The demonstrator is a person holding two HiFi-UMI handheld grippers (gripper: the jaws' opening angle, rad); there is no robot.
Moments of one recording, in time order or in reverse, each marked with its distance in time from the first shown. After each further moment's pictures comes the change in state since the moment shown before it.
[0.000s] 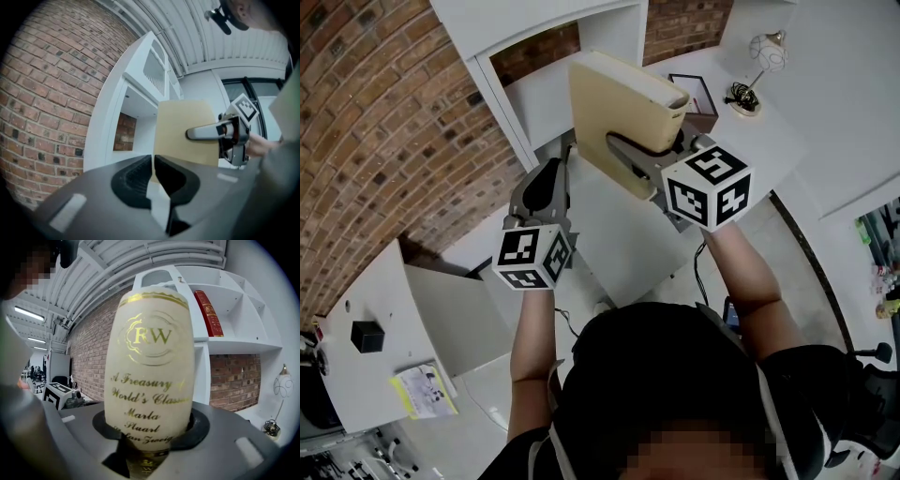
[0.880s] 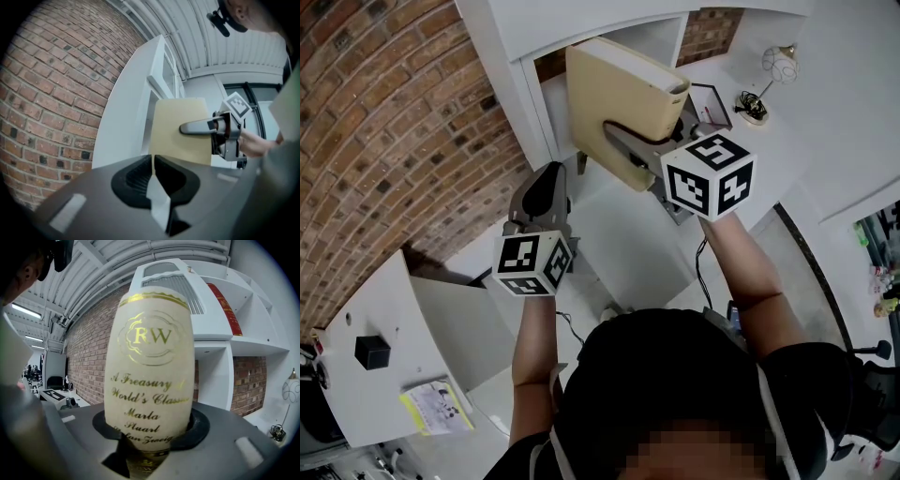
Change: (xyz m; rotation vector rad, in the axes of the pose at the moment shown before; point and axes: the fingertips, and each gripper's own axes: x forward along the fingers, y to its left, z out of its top) left arm -0.001 0.068 0.011 -0.027 -0.027 -0.017; right arm 0.072 0.016 0.034 -0.009 -0.004 -0.025
